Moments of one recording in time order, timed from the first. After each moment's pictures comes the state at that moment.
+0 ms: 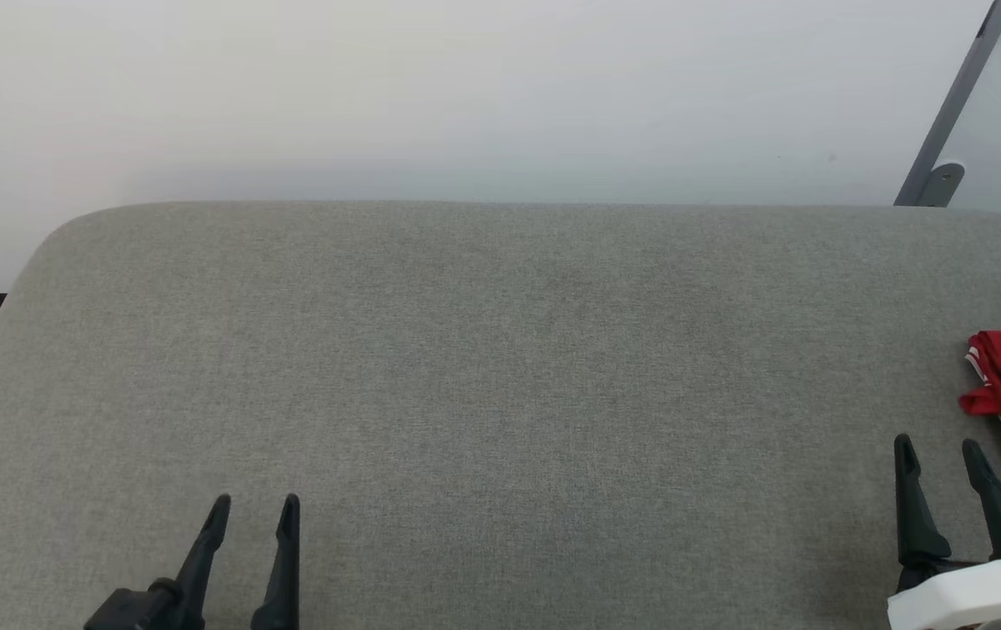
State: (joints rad) left arm 0.16 0.14 -0.07 0.08 -0.29 -0.13 -0.26; right arm 0.03 -0.17 -0.12 0.24 0.33 0.13 -0.26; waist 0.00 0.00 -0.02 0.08
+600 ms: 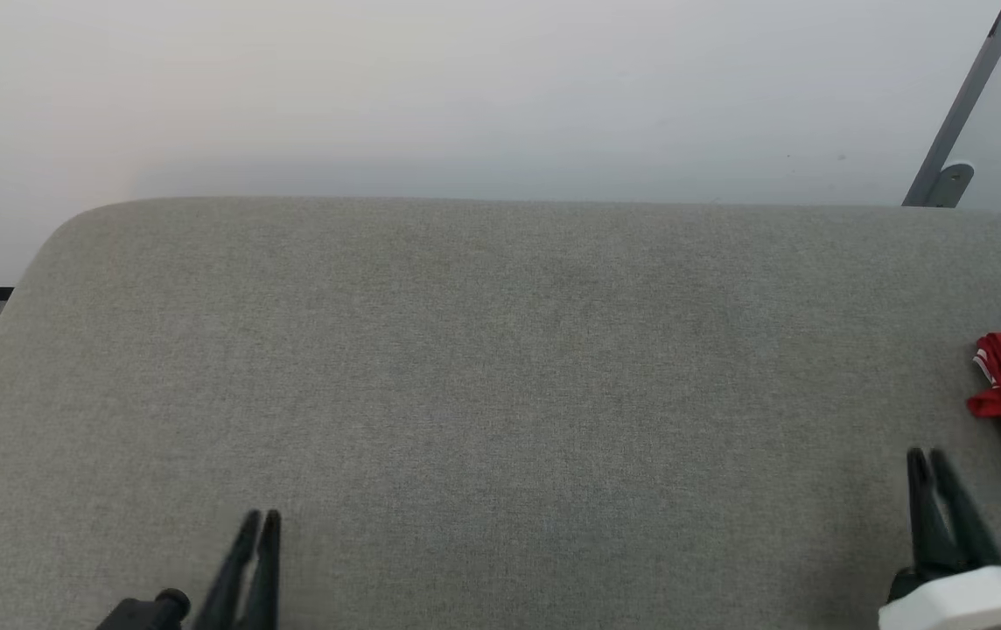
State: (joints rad) left arm 0.17 0.14 -0.07 0.09 -0.30 -0.13 -0.26; right arm 0.04 -0.15 -0.12 0.21 0.33 0.13 -0.22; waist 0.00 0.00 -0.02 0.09
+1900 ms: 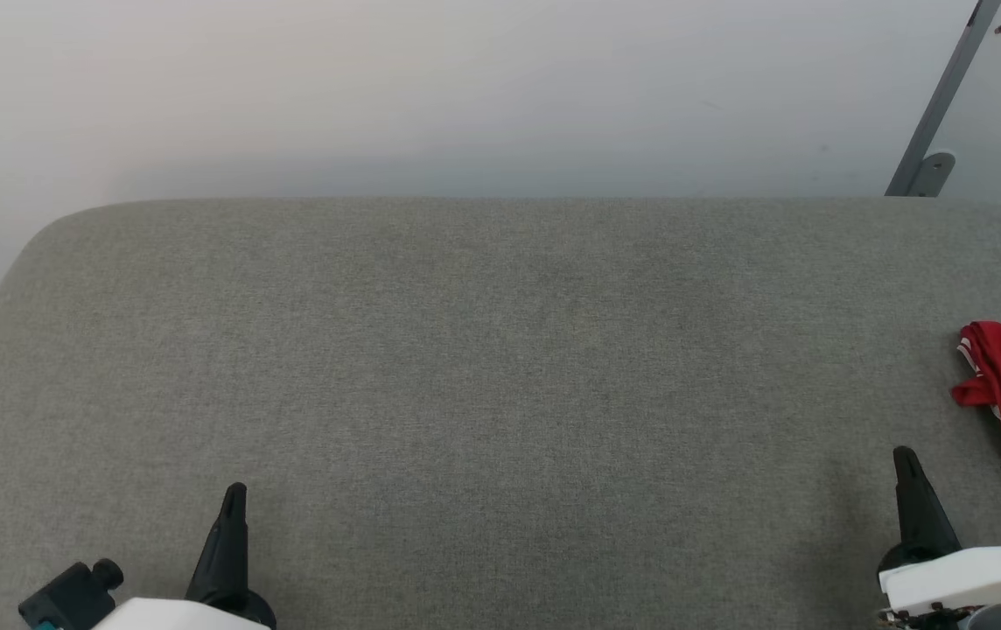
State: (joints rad) left arm 0.08 0.12 -0.03 0.17 -0.88 -0.13 -0.13; right arm 0.01 -0.10 -0.12 0.25 0.86 0.13 -0.08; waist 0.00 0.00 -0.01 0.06
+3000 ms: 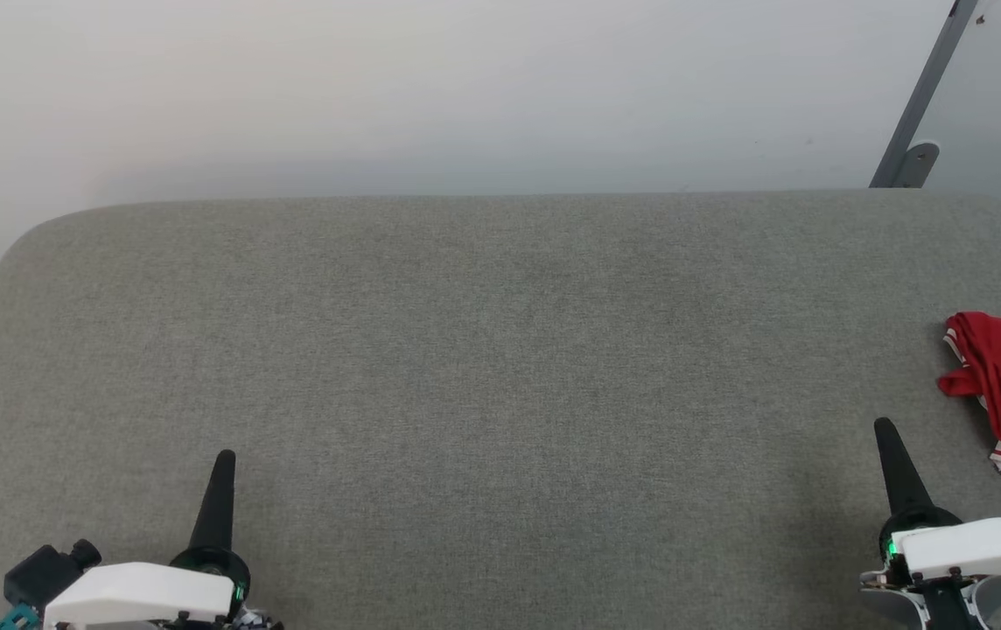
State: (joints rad) left arm 0.00 0.10 0.01 0.21 -1.22 -0.13 -0.03; right arm -0.04 -0.08 -0.12 0.25 1.20 0.13 0.01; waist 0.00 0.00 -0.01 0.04
